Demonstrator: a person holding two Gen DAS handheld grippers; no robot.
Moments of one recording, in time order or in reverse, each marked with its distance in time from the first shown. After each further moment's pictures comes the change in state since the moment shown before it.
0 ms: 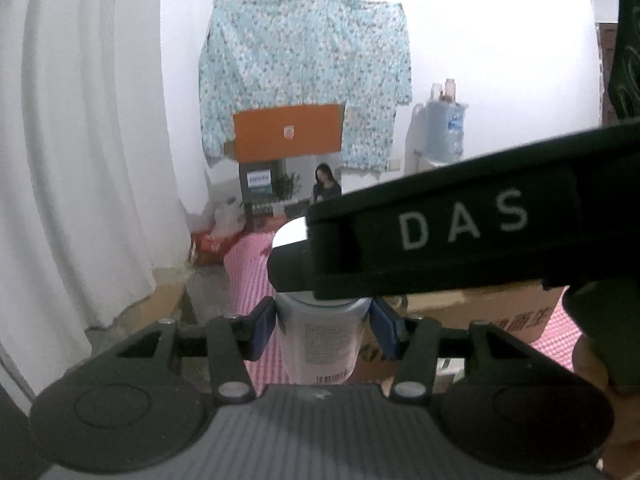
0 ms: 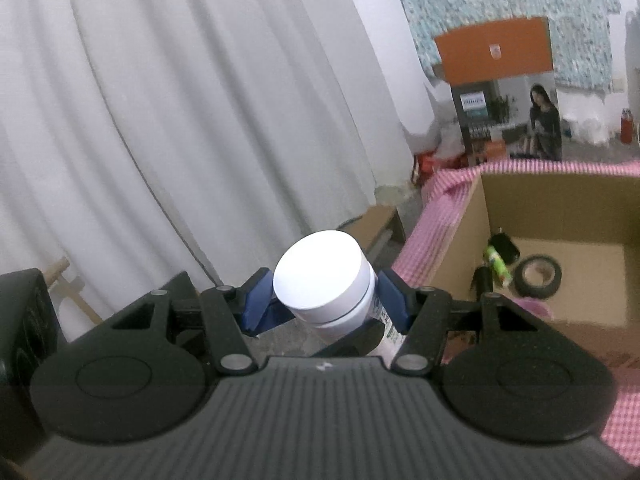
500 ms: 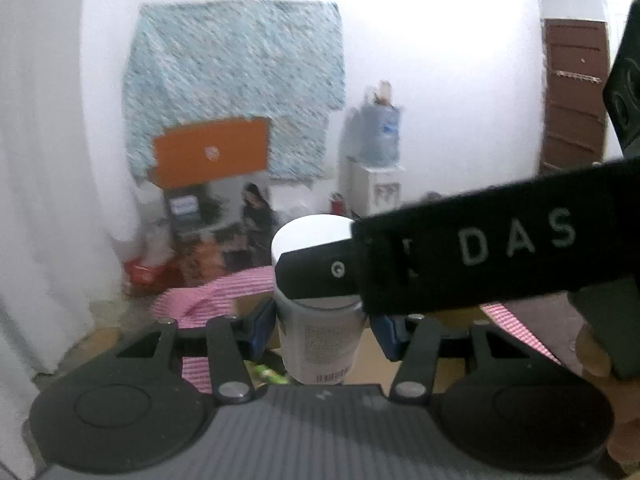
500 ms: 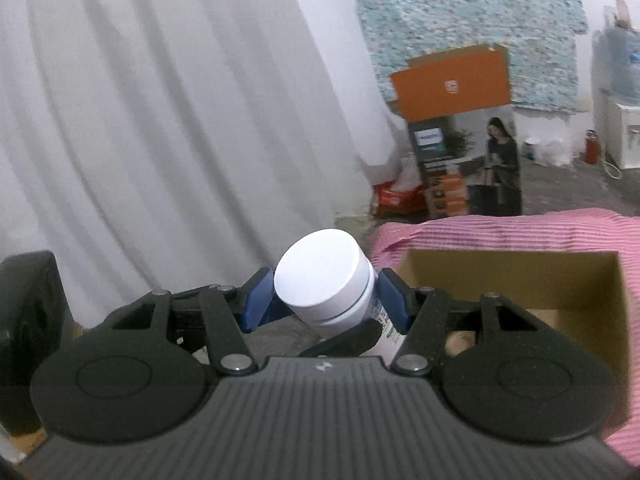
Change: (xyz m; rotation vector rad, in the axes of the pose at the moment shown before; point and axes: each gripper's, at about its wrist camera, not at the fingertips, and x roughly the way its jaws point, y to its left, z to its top) left arm 0.071 -0.038 0.094 0.071 0.030 -0.220; right arm -0.045 -0.064 0.095 0.041 -0.049 -0.117
